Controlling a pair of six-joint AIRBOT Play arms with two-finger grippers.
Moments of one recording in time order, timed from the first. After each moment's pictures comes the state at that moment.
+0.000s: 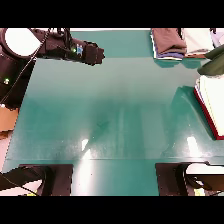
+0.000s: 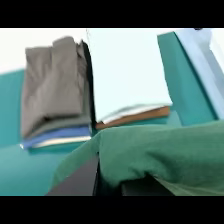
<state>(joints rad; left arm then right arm) -0.51 -1.29 1.69 1.21 -0.99 -1.54 -0.74 -1.47 1.92 -0.89 1.05 1.12</state>
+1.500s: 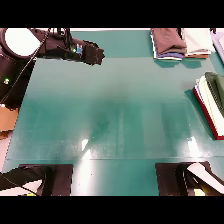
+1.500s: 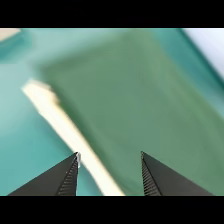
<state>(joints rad) -0.51 -1.29 1.69 1.21 -0.98 -1.51 -1.03 -1.02 1.28 -0.86 1.19 1.02</state>
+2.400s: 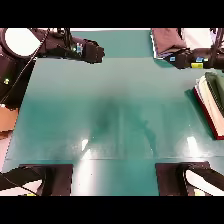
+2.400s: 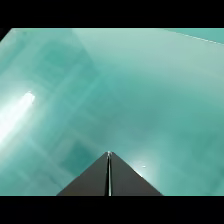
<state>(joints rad) -0.51 -1.29 1.69 1.21 -0.96 -1.51 -0.03 -1.09 1.32 -0.74 1.10 1.02</state>
